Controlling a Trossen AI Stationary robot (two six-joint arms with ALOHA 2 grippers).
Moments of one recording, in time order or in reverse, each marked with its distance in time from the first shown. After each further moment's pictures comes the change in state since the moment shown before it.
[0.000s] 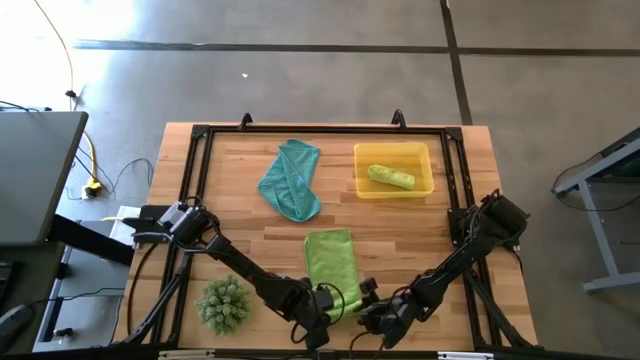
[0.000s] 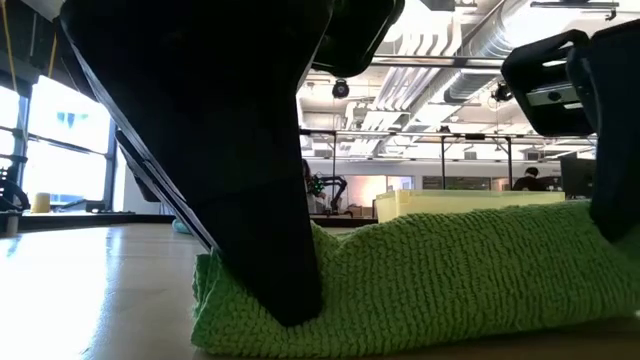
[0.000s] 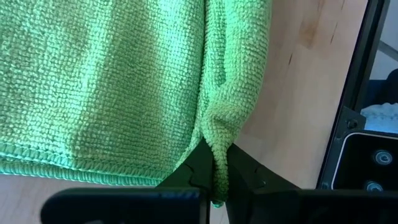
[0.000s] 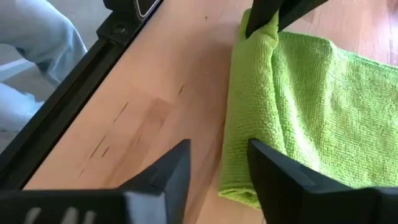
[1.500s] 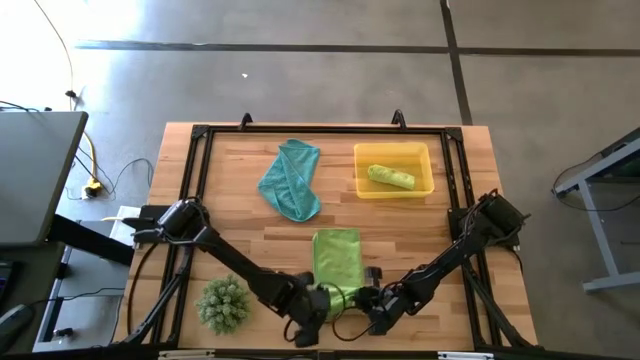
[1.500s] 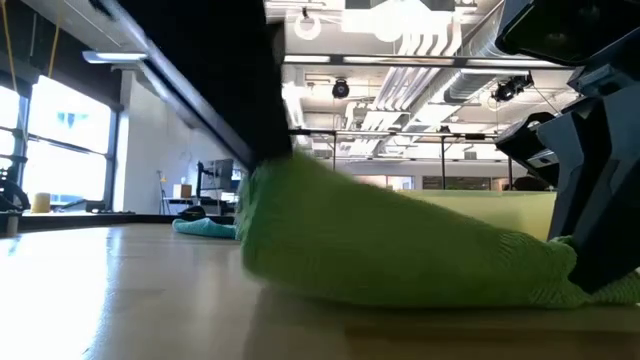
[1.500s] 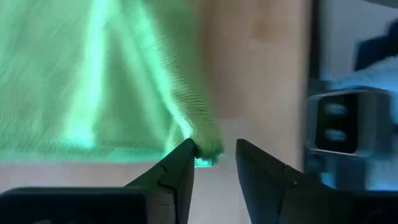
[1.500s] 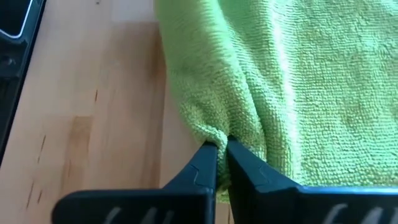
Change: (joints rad) left arm -0.020 -0.127 -0.005 -0.049 -0.012 0.274; right arm -0.053 0.052 0.005 -0.164 -0.023 0.451
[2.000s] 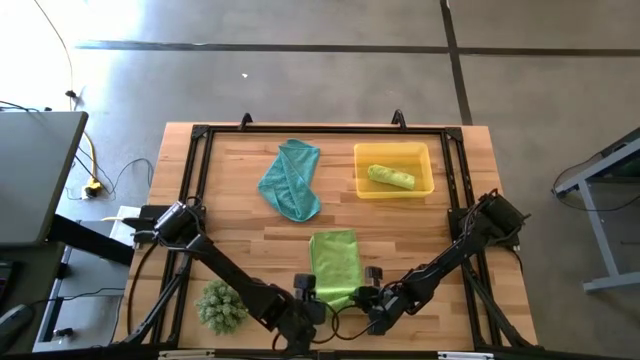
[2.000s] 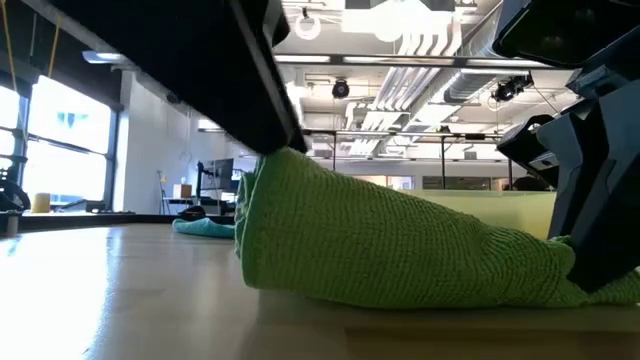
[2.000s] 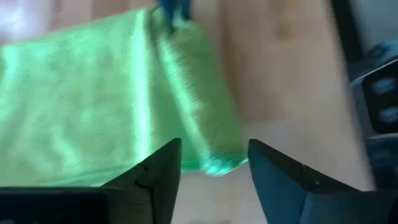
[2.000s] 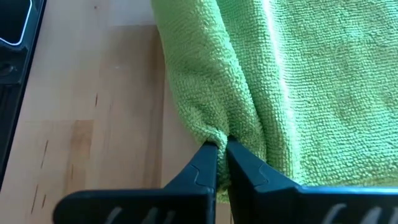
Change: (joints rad) left arm -0.072 0.003 0.002 -0.033 -0.290 0.217; right arm -0.001 0.000 -0.001 0.005 -0.009 0.029
